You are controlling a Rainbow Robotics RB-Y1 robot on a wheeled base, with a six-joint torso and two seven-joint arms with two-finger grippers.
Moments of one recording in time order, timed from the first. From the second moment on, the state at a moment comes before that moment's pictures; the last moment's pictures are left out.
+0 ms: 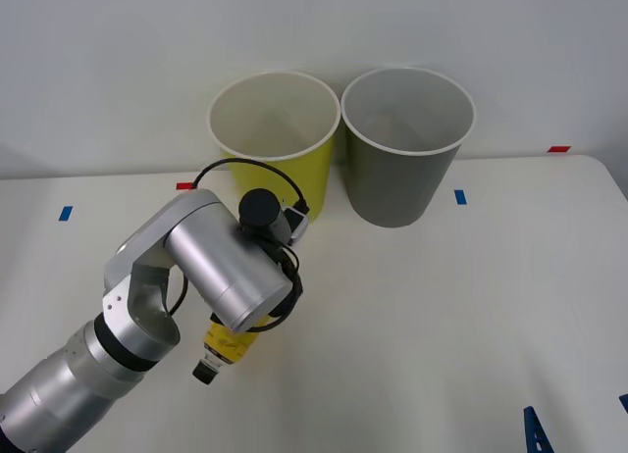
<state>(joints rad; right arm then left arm) 1.10 -0.48 0.24 -2.07 -0.19 -0.81 1.45 -0.51 0.35 -0.62 -1.92 0.27 1.65 -1.27</state>
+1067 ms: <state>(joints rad) 1.10 -0.48 0.24 -2.07 -0.19 -0.81 1.45 -0.36 0.37 -0.36 -2.35 0.25 1.58 -1.48</state>
